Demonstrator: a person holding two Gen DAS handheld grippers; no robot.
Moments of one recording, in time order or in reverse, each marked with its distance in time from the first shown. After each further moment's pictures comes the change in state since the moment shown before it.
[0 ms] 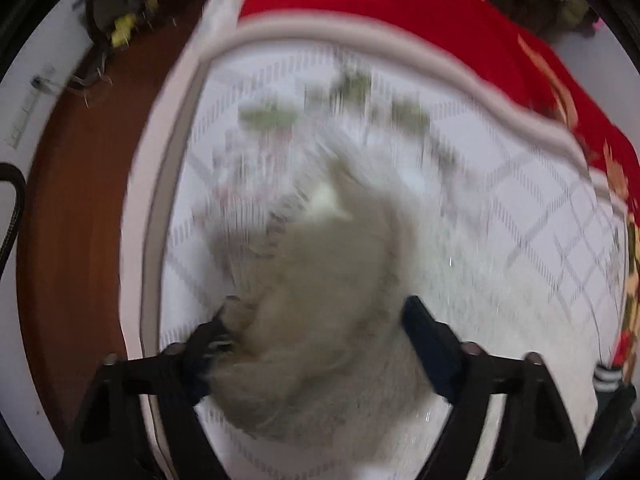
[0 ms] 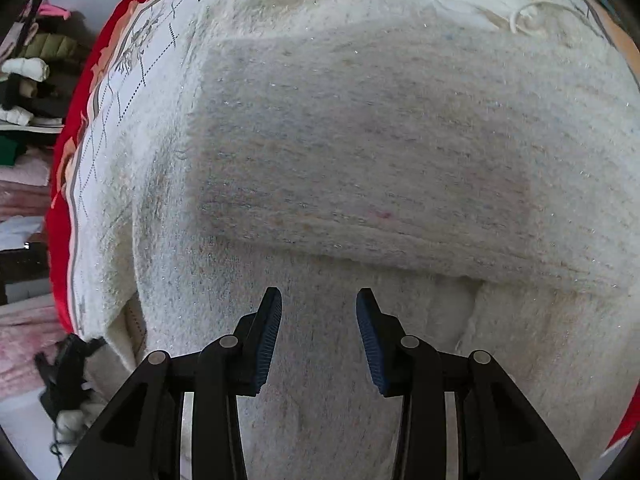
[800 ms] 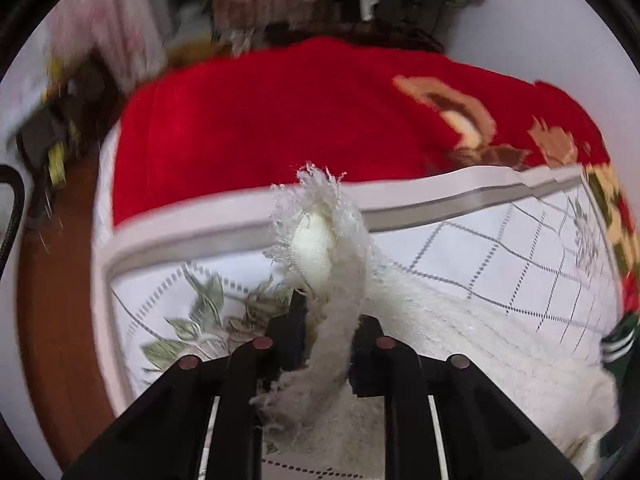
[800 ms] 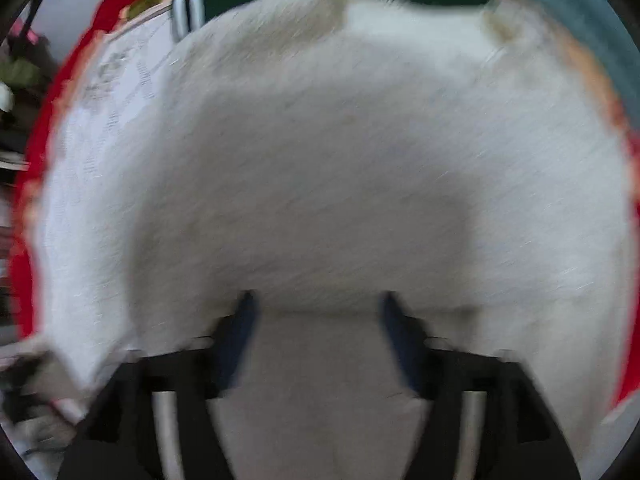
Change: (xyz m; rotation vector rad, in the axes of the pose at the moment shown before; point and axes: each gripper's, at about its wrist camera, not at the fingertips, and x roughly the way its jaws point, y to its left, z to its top) left arm -0.044 -0.092 0.050 0.410 -0.225 -0.064; right arm -0.003 0.049 0.016 0.076 -0.163 -0.255
